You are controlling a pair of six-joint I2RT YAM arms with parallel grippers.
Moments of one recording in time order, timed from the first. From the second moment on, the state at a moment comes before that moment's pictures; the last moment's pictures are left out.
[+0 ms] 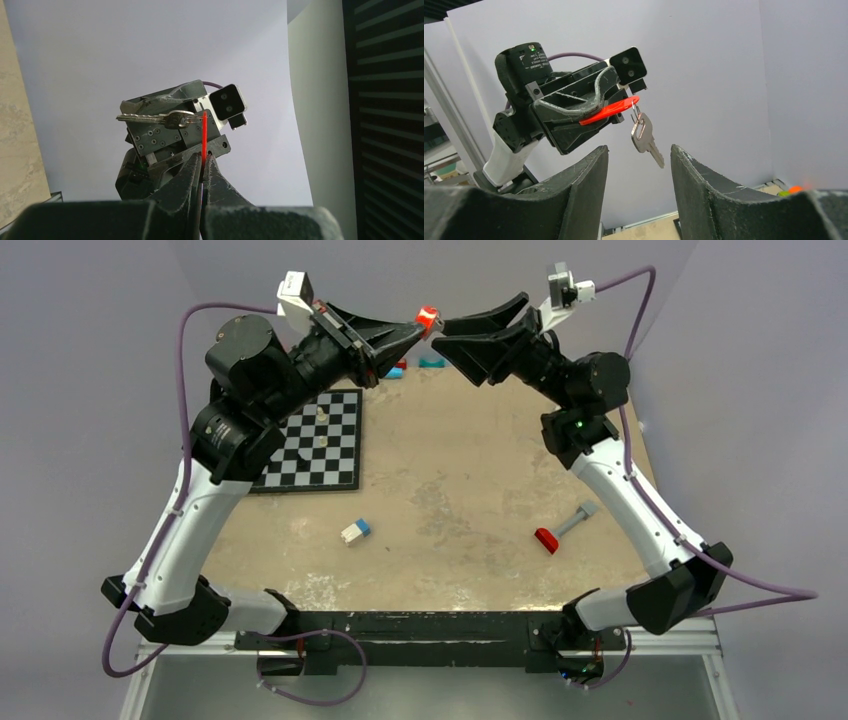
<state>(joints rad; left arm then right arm) -0.63 1.34 1.93 -0.44 0.20 -1.52 0.48 1.39 1.49 0.64 -0.68 0.80</state>
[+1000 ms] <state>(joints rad) -0.63 1.31 1.90 -0.42 0.21 -1.52 0.50 1.44 1.55 0.64 -0.65 0.82</state>
